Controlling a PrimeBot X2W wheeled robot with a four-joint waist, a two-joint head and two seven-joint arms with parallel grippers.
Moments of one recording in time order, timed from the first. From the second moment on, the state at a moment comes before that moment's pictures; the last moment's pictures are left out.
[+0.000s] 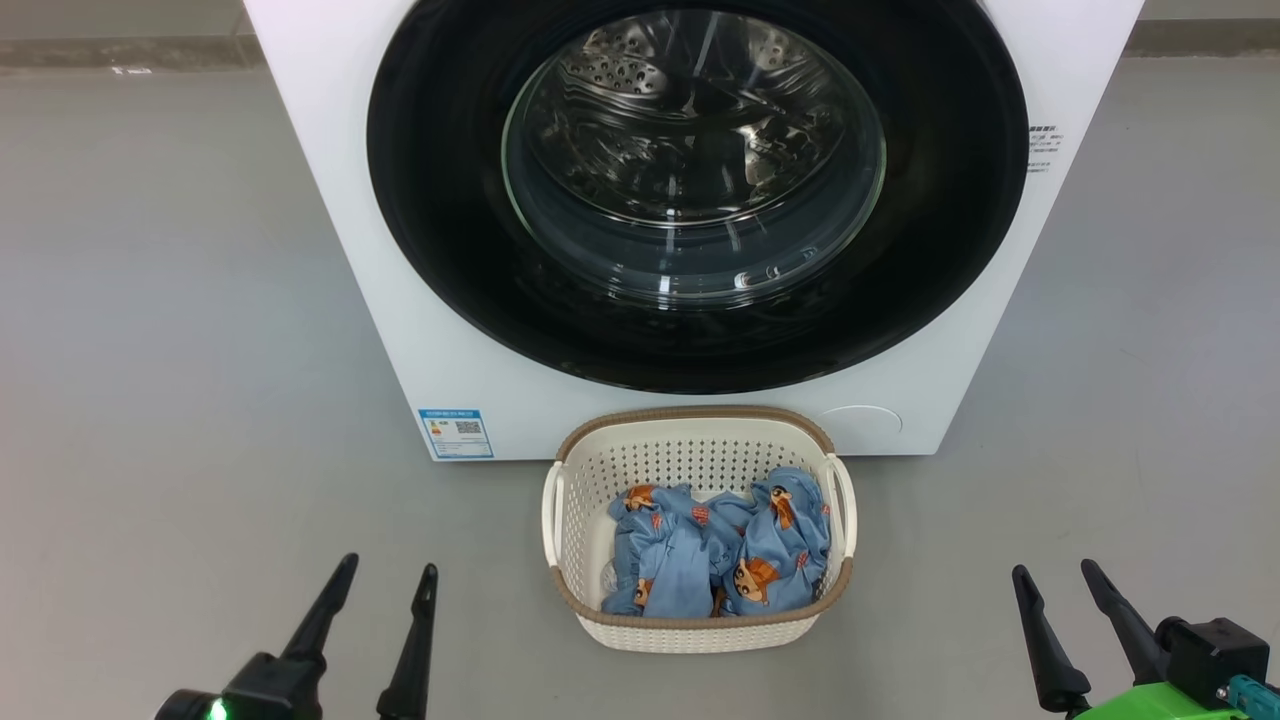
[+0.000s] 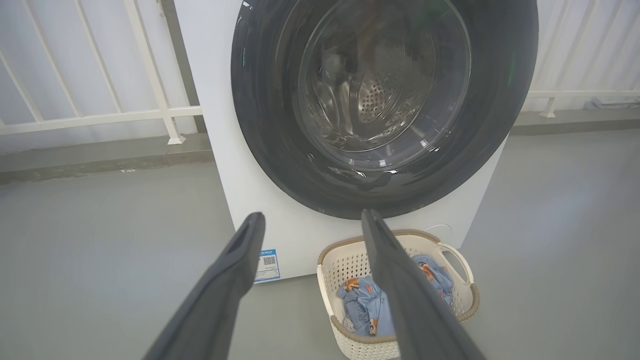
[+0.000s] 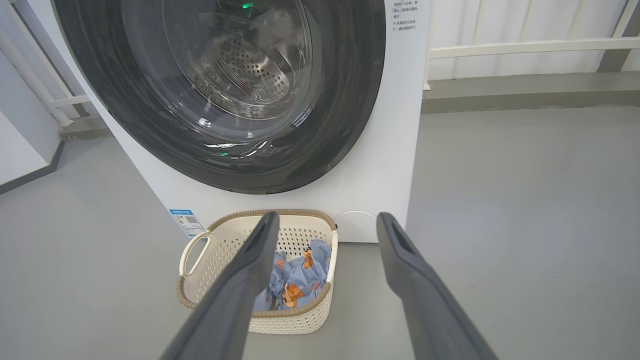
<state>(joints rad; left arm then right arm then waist) 0.02 0.04 -0.08 0.12 -0.08 -0.06 -0.26 0.00 -0.17 -0.05 0.32 0.28 0.13 -0.25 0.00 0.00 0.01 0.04</state>
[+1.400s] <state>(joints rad) 0.02 0.04 -0.06 0.12 -0.15 -0.07 -0.26 0.00 -0.17 -0.05 0.32 0.28 0.13 -0.25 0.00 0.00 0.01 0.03</state>
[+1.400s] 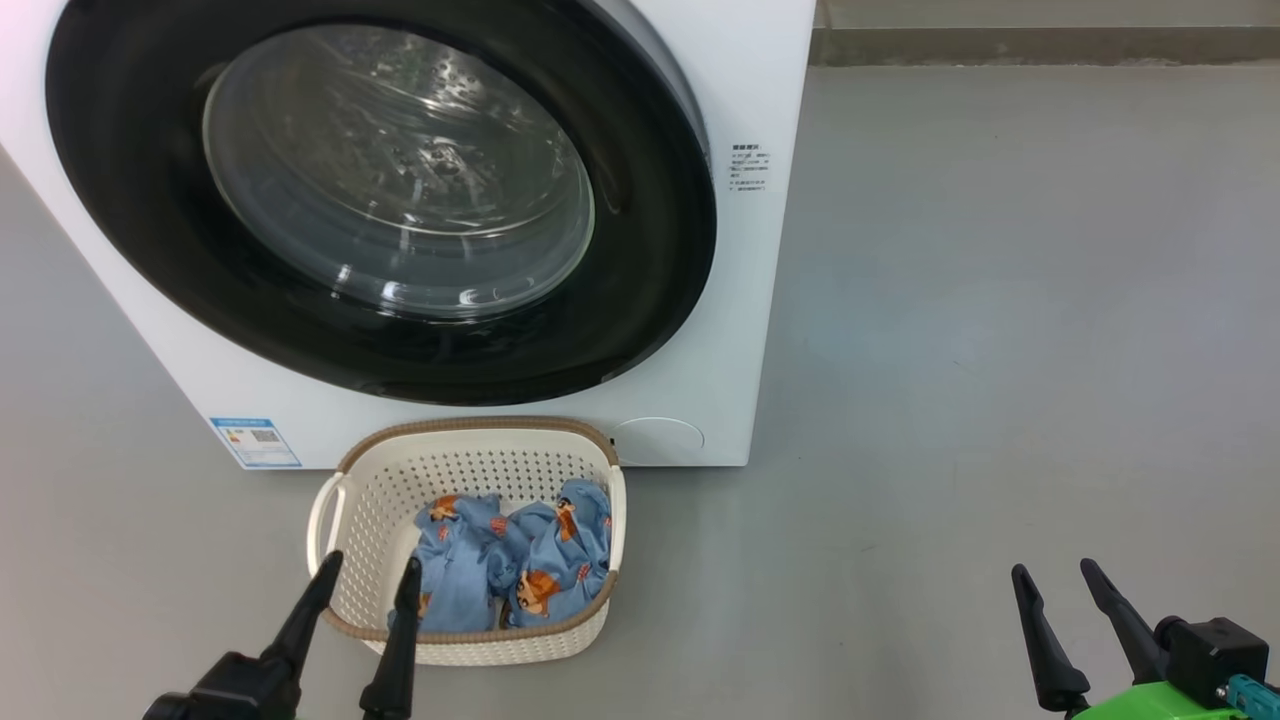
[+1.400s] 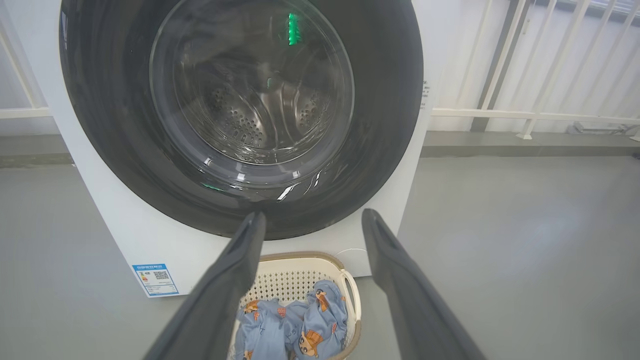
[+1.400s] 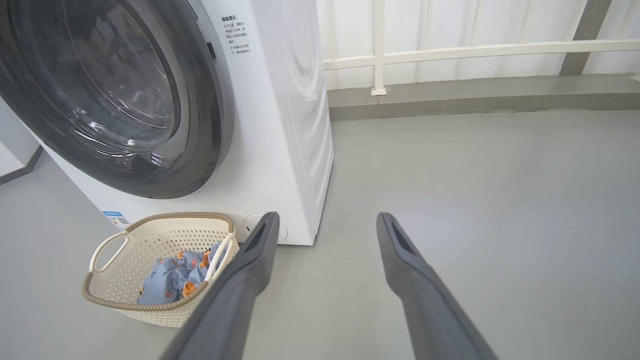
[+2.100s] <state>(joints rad) 0.02 0.04 -0.13 0.12 -0.19 -0.04 -0.26 -0.22 -0.14 -0.05 0.23 0.48 0.13 -0.25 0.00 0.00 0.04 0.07</state>
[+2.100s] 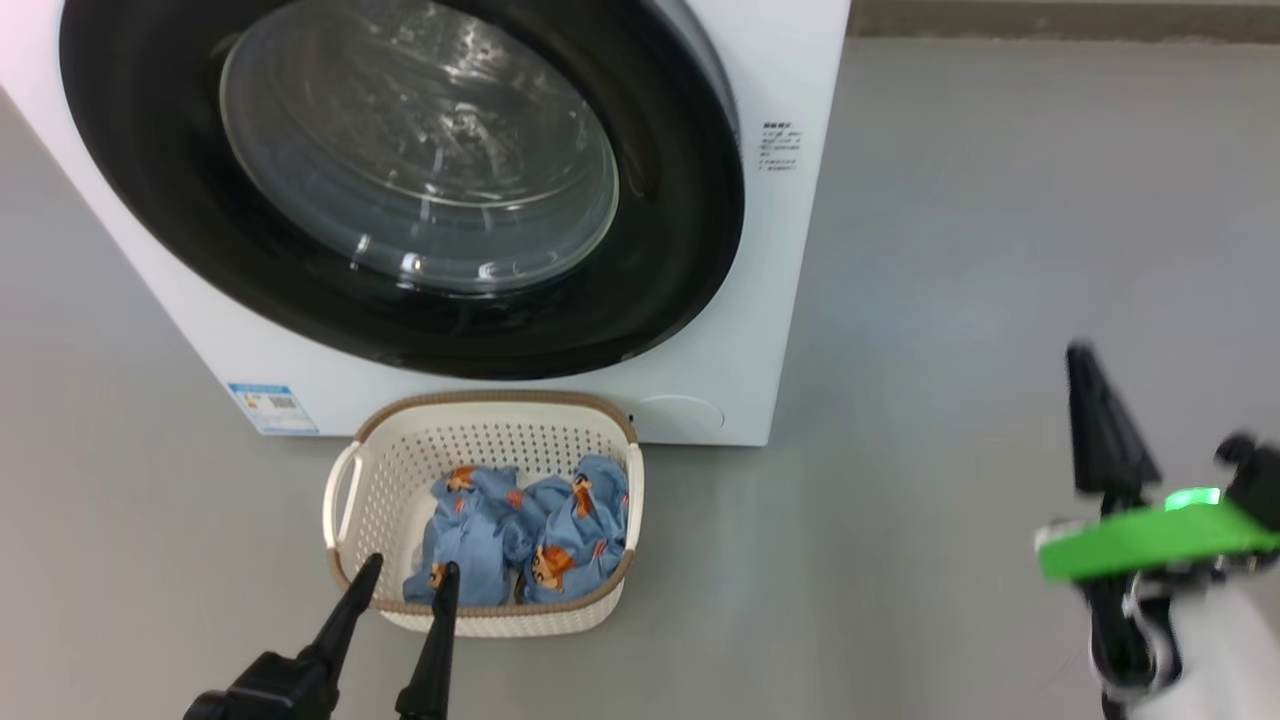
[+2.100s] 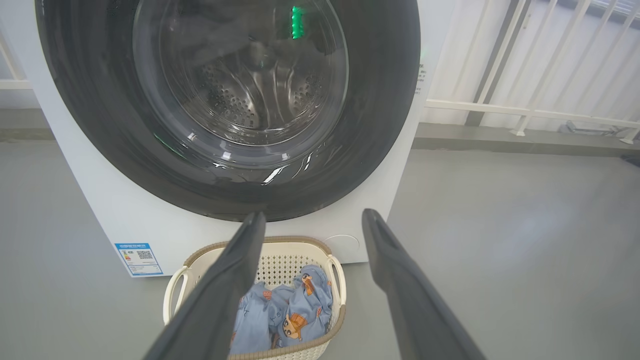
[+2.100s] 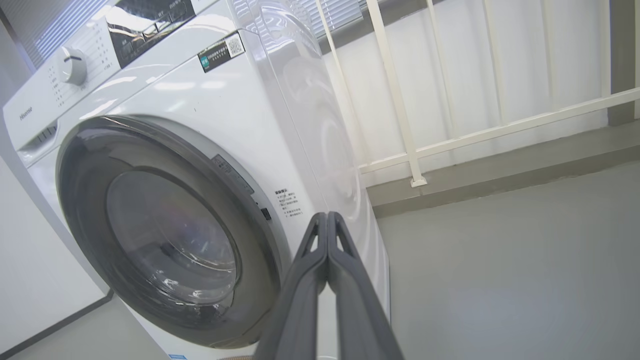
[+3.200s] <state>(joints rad) -0.16 0.04 -0.29 0.10 -0.27 0.08 -0.26 -0.85 -0.54 0.33 0.31 1.58 0.13 -0.02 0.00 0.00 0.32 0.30</state>
